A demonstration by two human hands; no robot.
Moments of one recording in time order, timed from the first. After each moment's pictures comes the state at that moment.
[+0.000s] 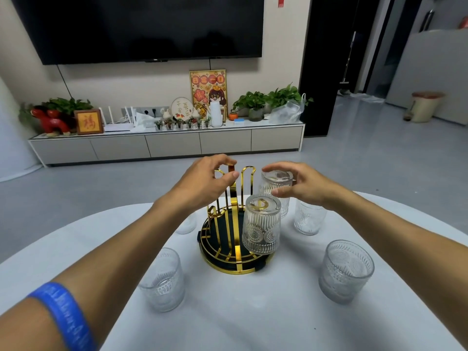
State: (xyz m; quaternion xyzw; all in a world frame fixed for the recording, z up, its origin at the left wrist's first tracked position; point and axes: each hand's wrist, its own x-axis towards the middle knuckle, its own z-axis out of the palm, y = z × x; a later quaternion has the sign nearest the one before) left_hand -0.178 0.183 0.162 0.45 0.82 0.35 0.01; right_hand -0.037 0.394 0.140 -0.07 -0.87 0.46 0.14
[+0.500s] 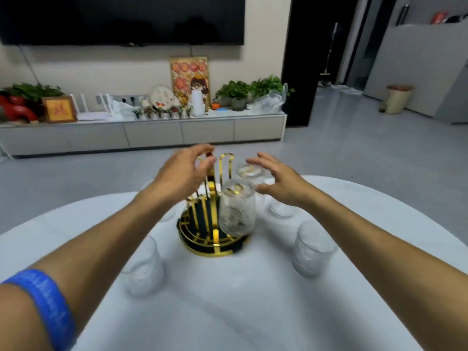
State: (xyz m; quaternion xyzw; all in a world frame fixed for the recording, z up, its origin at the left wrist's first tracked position) left_hand -0.163 0.189 0.156 0.43 0.83 0.34 -0.01; right_hand -0.016 0.381 0.121 -0.14 -0.92 0.34 0.15
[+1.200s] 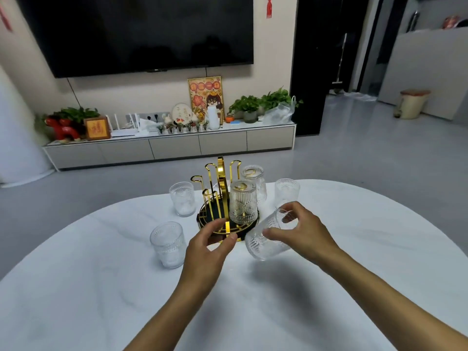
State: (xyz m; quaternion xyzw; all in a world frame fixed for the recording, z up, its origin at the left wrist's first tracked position) left_hand 0.011 0.087 0.101 0.25 0.75 0.60 0.13; right_hand 0.120 0.273 0.120 -0.31 -0.82 0.44 0.19
